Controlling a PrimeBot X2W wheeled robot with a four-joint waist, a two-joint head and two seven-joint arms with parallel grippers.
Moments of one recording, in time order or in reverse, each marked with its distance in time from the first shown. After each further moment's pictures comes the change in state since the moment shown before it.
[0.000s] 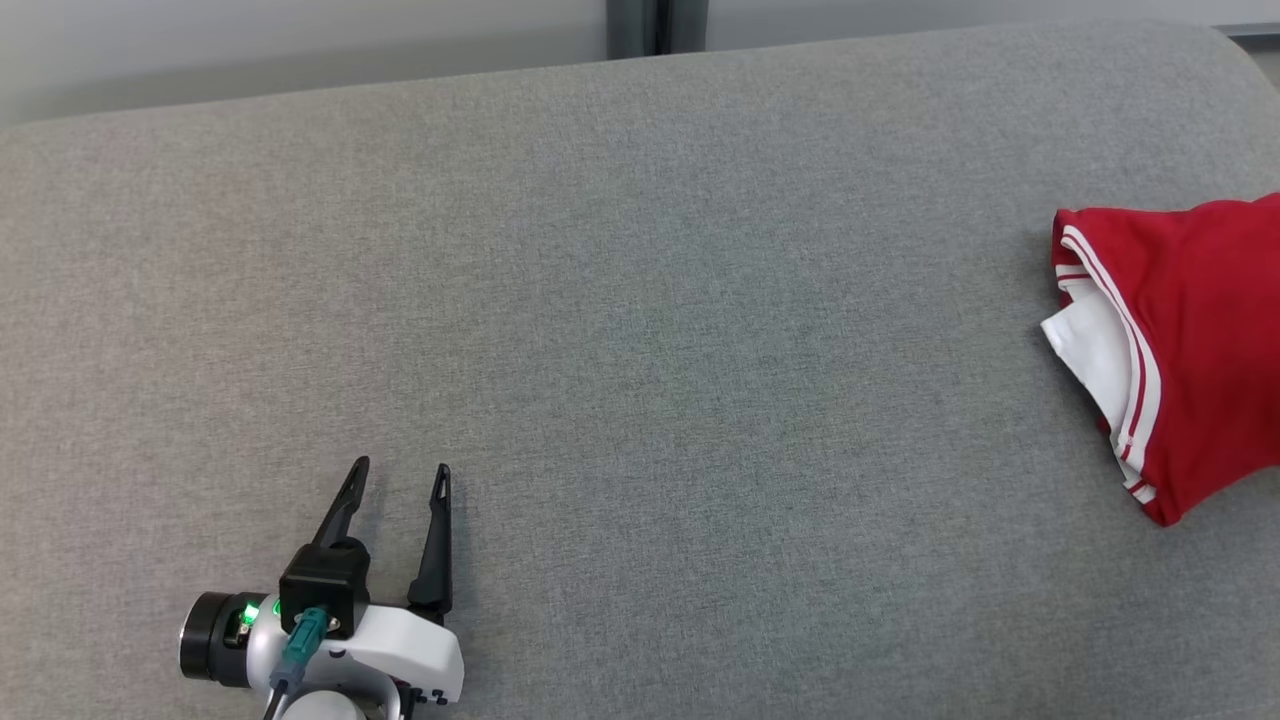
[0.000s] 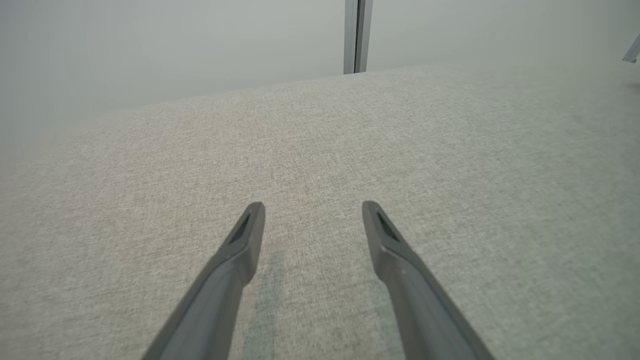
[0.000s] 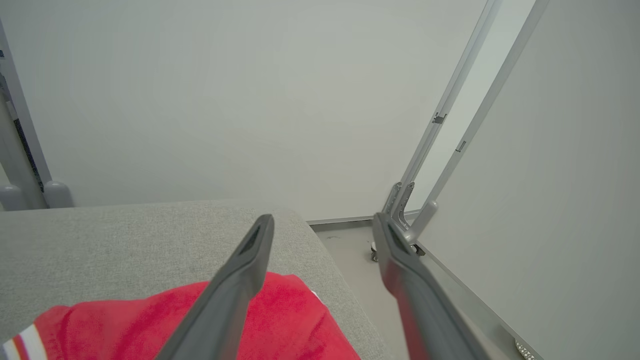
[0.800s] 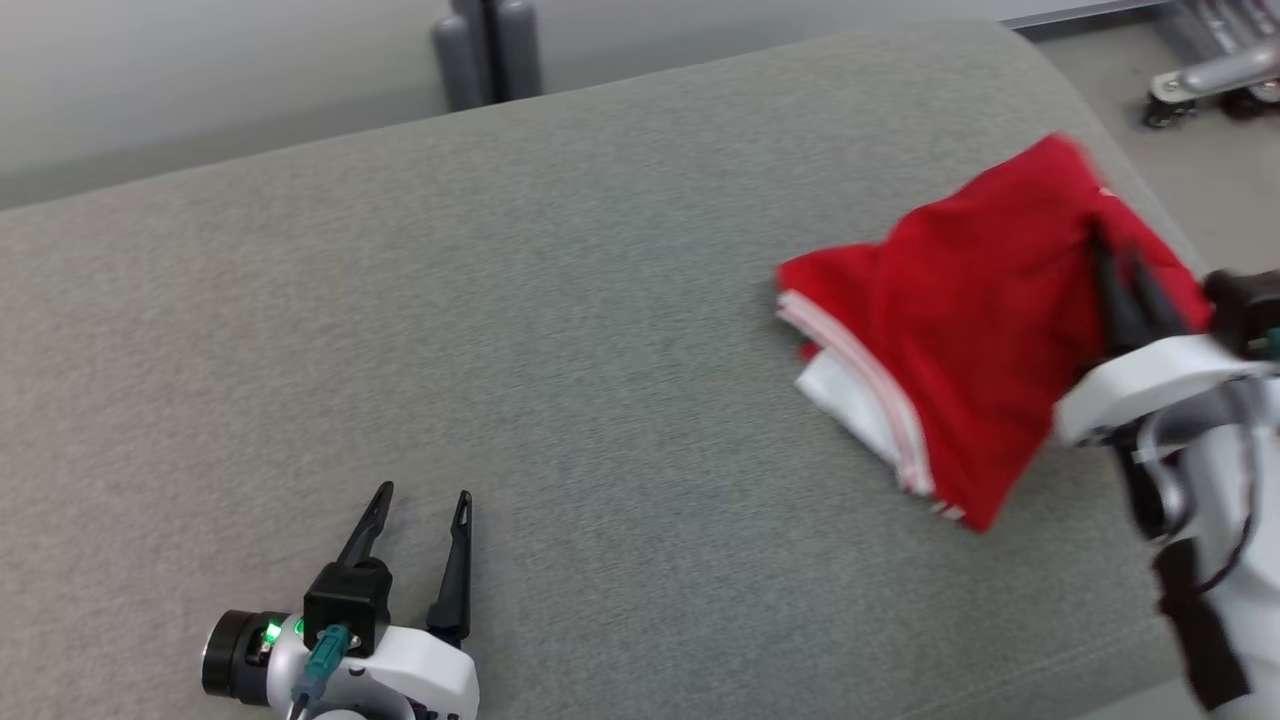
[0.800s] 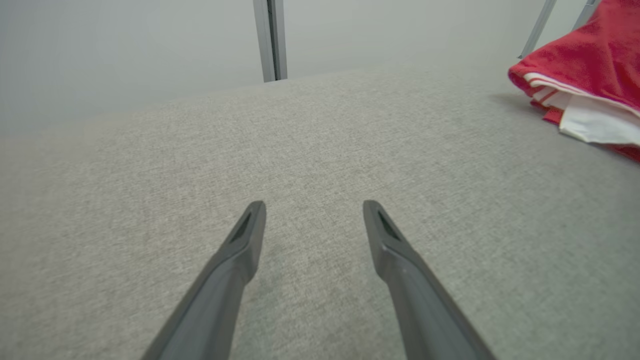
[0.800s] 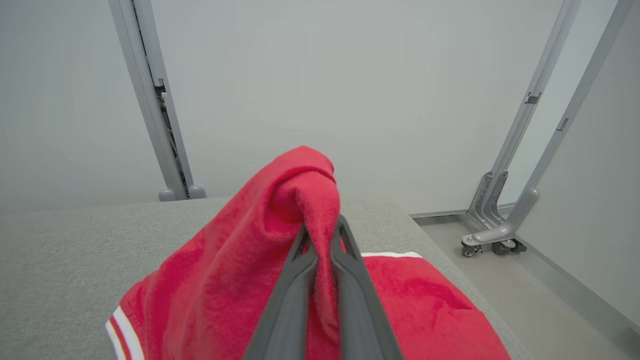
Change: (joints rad) left arm 0.017 0.000 -0.042 0.033 -0.017 0.001 0.000; right arm 0.171 0.167 0.540 -0.187 0.458 0.000 -0.004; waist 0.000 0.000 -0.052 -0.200
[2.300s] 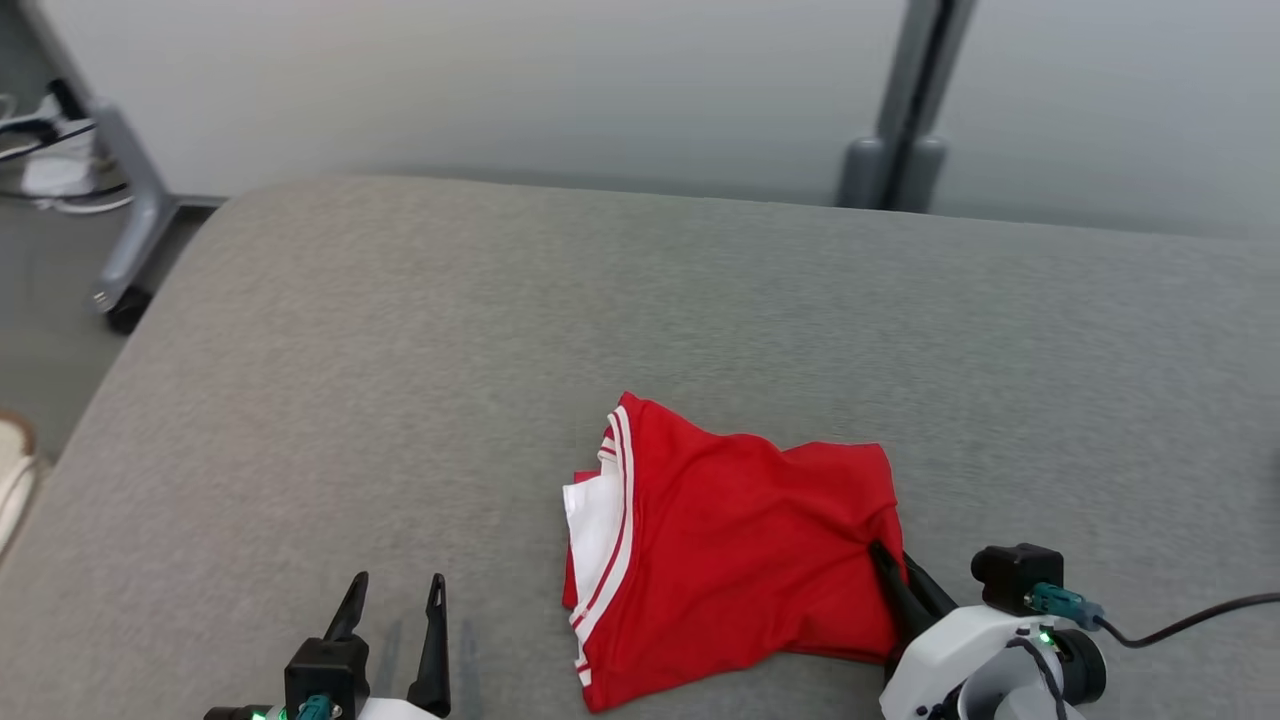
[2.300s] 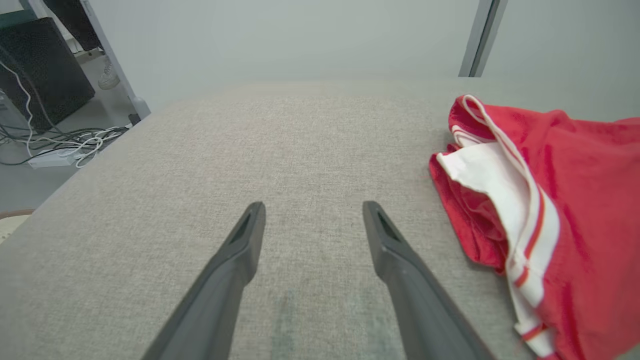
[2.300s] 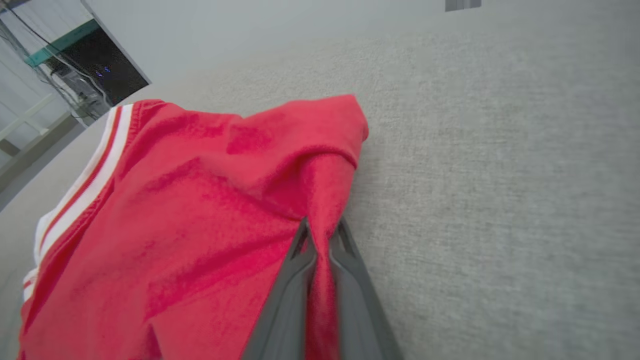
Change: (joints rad) left arm 0.105 0.000 0.028 0.032 -0.051 0.033 0.000; right arm 0.271 0.082 0.331 0.140 0.291 0.000 0.000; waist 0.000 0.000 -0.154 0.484
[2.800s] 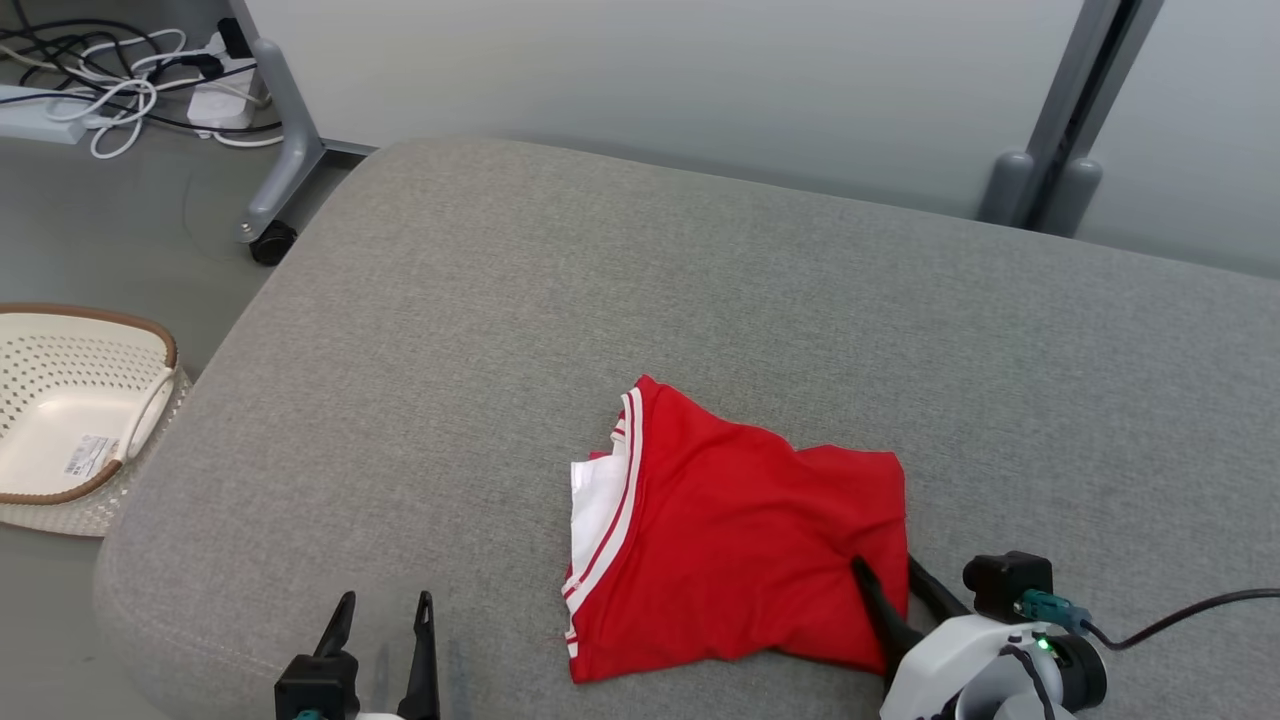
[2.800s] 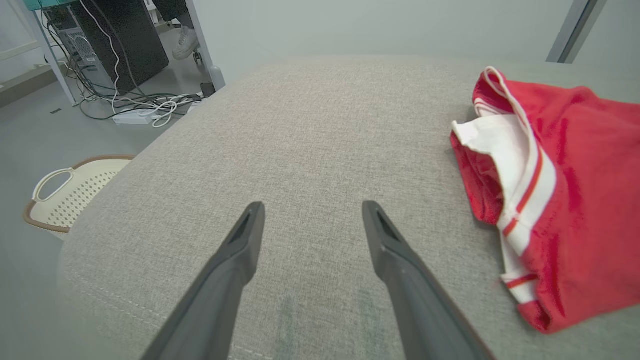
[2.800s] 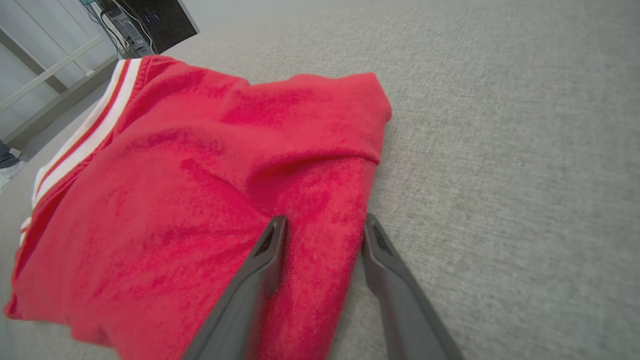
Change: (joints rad) left arm 0.022 0.000 0.021 0.008 -0.002 0.008 0.000; right arm -0.002 -0.002 0.021 0.036 -0.035 0.000 -0.001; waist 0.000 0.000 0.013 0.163
